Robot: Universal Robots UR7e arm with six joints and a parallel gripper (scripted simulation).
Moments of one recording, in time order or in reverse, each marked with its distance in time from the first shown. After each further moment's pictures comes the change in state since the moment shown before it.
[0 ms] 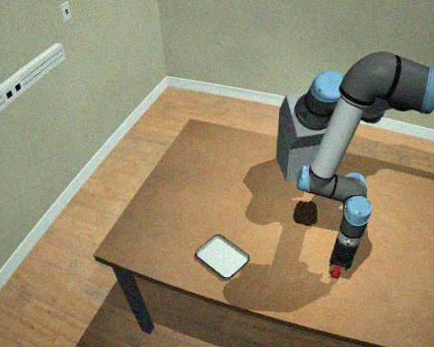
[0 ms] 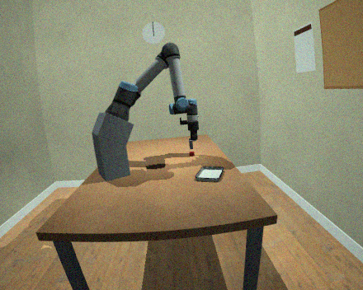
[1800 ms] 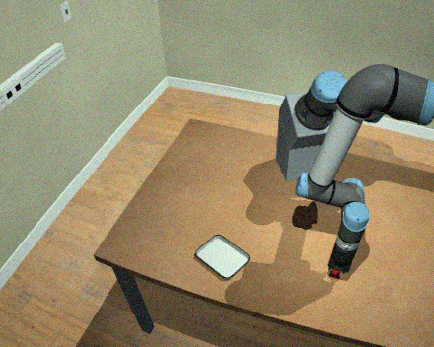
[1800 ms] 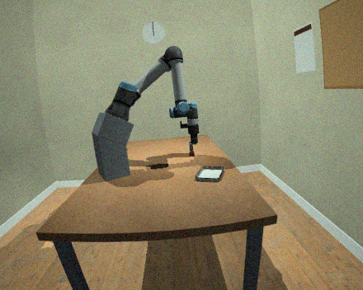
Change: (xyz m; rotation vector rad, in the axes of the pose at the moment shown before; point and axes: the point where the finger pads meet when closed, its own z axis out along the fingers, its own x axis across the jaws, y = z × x) arm 0.000 0.000 0.025 0.000 0.000 0.000
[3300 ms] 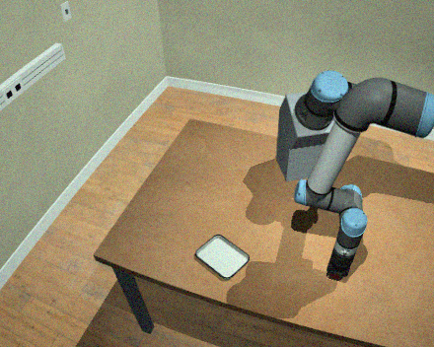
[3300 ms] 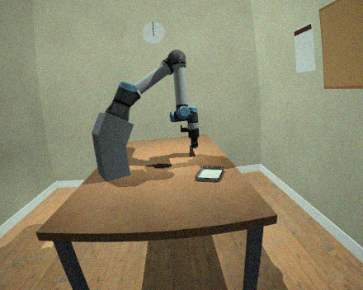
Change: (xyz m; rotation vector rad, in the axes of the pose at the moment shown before) arm 0.000 0.000 0.027 0.000 0.000 0.000
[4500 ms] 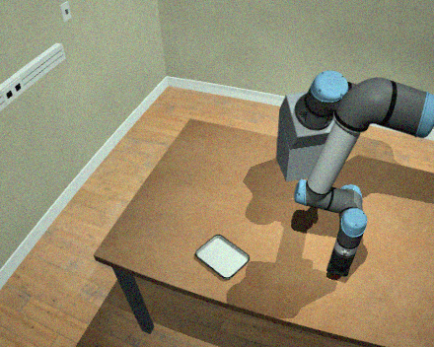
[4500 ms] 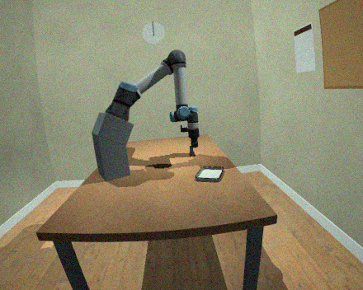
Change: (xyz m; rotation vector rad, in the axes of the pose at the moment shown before) arm 0.000 0.000 0.000 0.000 0.000 0.000
